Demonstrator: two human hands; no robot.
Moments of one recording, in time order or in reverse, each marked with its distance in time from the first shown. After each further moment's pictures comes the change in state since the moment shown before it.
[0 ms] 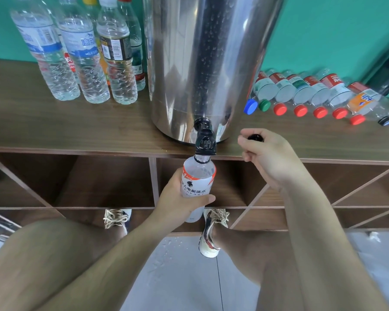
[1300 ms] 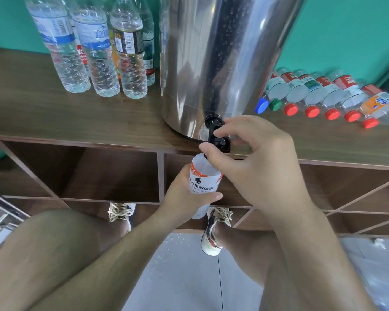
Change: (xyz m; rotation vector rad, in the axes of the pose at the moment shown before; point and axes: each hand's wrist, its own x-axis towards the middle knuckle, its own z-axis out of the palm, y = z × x) left_hand 0.003 -0.002 0.001 0.032 0.009 0.070; right_hand -0.069 -0.030 0.054 -0.599 0.109 -0.867
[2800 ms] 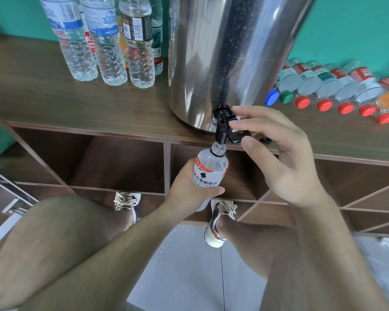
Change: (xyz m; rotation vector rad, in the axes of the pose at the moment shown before) left_hand -0.006 0.002 0.001 0.027 0.037 -0.067; right_hand -0.003 0.045 -0.015 0.292 -0.234 -0.076
